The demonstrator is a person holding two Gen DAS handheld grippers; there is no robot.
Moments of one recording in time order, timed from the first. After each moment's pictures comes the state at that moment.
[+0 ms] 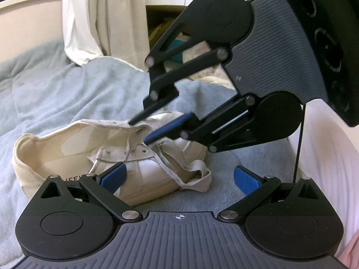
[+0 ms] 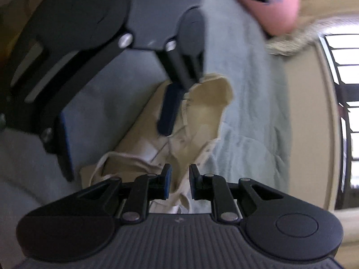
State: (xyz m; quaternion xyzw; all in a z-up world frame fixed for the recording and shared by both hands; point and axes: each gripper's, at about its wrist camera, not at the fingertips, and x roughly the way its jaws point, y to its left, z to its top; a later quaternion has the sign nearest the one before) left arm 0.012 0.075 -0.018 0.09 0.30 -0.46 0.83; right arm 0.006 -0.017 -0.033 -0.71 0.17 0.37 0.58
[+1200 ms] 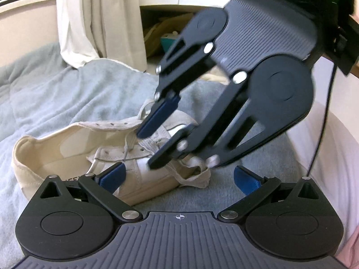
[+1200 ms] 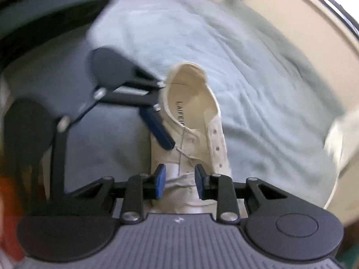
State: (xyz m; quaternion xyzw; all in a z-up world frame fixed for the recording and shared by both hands) left arm 0.039 0.074 -0.038 0.10 0.30 -0.47 0.83; right arm 0.049 -0.041 -0.012 -0.33 0.40 0.34 0.78
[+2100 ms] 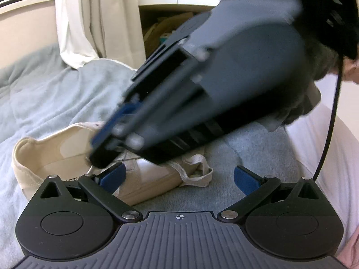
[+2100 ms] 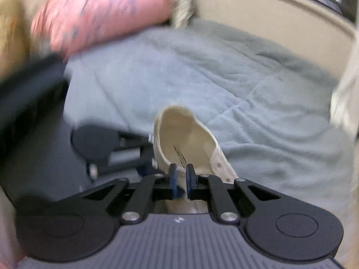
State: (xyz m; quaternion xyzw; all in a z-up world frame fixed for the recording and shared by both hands) left arm 0.018 0.071 -0.026 0.11 0.29 -0.47 0.83; right arm 0.102 -0.054 0.005 -0.09 0.39 0.35 0.85
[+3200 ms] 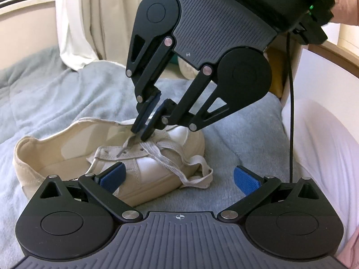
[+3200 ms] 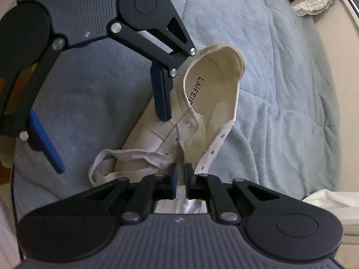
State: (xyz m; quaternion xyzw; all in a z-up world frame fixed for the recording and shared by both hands) left arm 0.020 0.070 -0.026 0.10 0.29 -0.47 0.83; right arm 0.070 -0.028 -0.016 -0.62 0.32 0.42 0.58
